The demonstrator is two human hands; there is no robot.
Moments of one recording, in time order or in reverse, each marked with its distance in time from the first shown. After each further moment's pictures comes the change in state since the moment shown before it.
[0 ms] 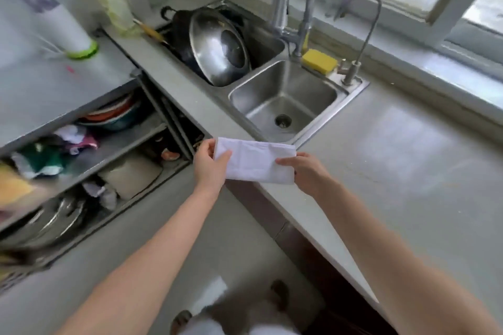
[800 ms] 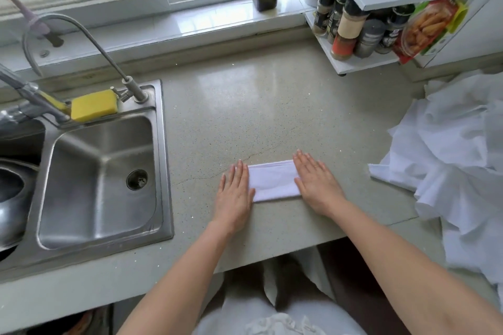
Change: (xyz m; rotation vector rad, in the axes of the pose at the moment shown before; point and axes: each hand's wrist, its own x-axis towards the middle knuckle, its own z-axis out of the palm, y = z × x) left_hand -0.023 -0.048 0.237 1.123 -1.304 1.075; right_hand -0.050 0.147 -0.171 -1.066 0.713 0.232
